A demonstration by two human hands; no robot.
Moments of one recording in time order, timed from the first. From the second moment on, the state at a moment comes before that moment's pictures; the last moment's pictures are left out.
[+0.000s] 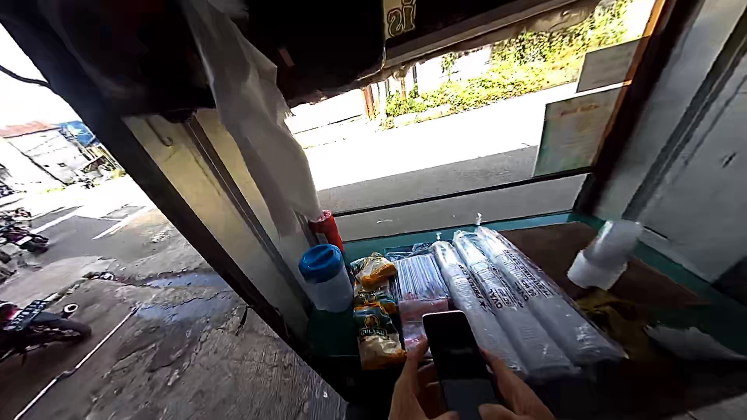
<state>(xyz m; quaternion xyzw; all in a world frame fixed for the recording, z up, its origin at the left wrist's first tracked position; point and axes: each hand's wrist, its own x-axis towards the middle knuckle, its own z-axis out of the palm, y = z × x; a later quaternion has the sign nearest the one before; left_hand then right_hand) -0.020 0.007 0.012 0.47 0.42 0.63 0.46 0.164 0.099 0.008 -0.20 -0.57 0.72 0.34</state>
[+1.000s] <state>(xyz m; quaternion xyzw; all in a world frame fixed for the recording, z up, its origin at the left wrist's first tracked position) -0.010 0.005 -0.007 0.39 0.40 0.65 0.52 0.184 0.100 0.002 -0.20 -0.52 0.78 0.28</state>
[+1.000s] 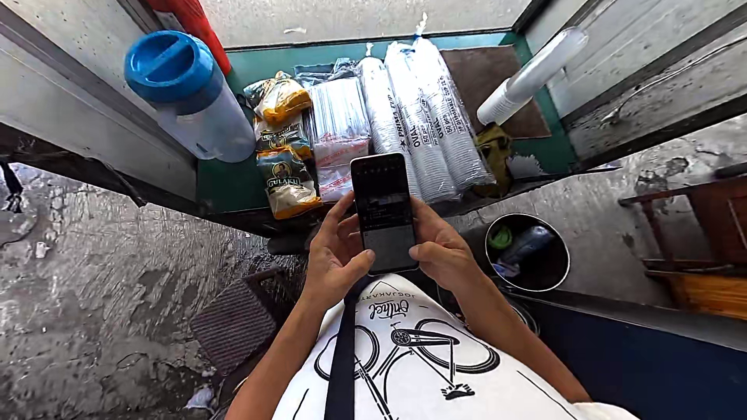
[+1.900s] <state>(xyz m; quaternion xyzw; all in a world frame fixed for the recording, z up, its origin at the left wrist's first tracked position) 0.000 0.002 -0.005 0.35 0.41 0.66 0.52 0.196 0.096 0.006 -0.19 -0.53 0.78 0.27</state>
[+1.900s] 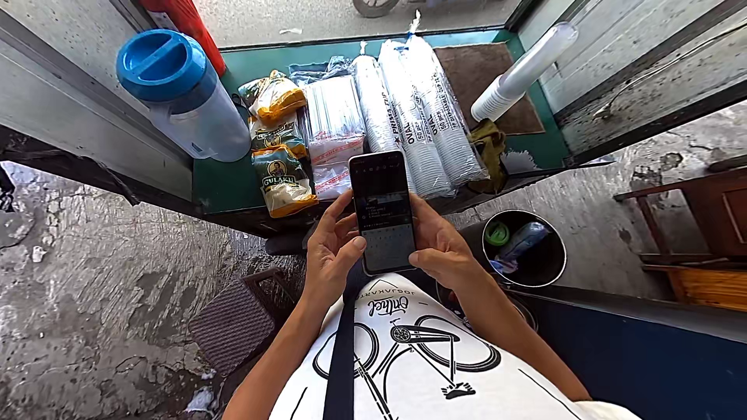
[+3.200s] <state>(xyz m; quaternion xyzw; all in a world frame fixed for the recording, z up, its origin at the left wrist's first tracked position) 0.011 0.003 0.005 0.35 0.51 0.64 0.45 0.190 0.092 0.005 -0.23 -0.54 0.77 0.27</state>
